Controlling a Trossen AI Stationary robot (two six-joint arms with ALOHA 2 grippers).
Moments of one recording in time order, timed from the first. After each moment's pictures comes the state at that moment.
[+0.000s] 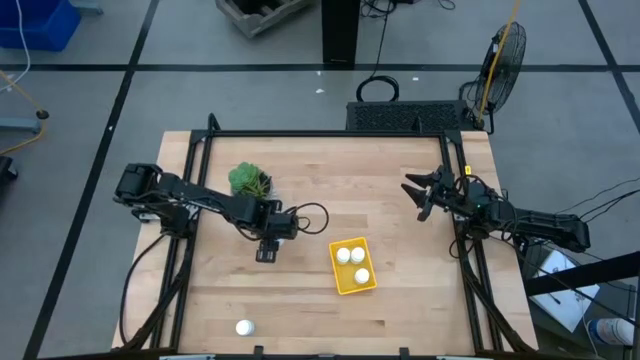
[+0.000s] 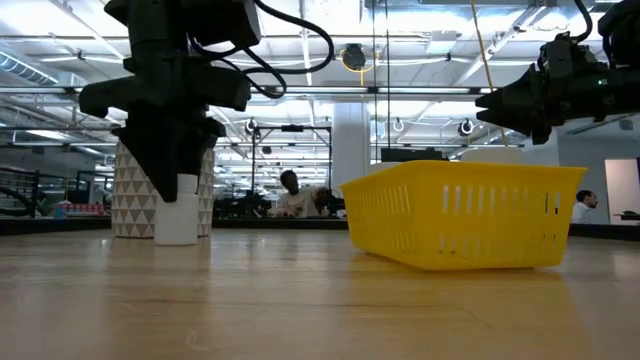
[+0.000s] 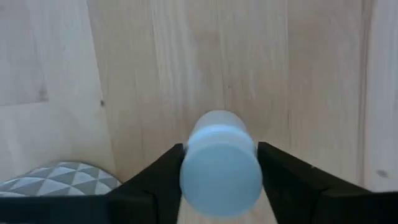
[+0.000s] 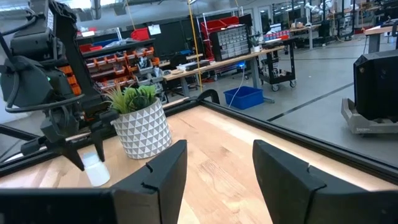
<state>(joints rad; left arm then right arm) -0.13 1.62 1.02 -0.78 -0.06 -0.03 -0.22 0.11 0.01 0.13 0.23 0.22</state>
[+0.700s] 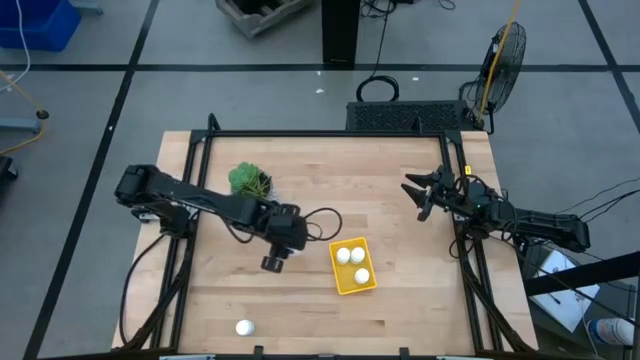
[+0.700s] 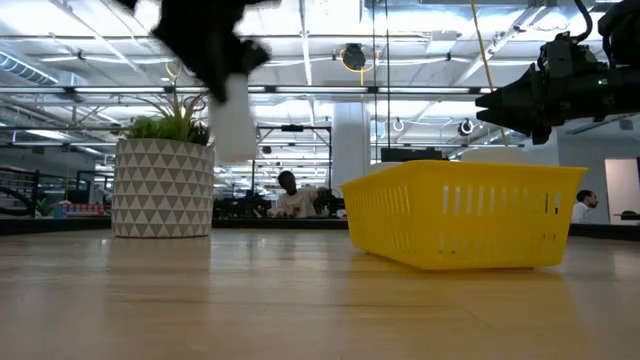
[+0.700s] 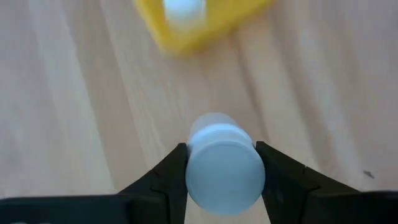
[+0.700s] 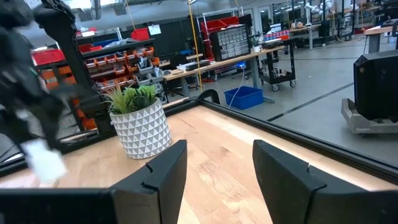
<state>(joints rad) -0.21 1.62 1.30 -0.82 0.00 0.11 -0.22 0.11 0.01 0.13 0.23 0.22</state>
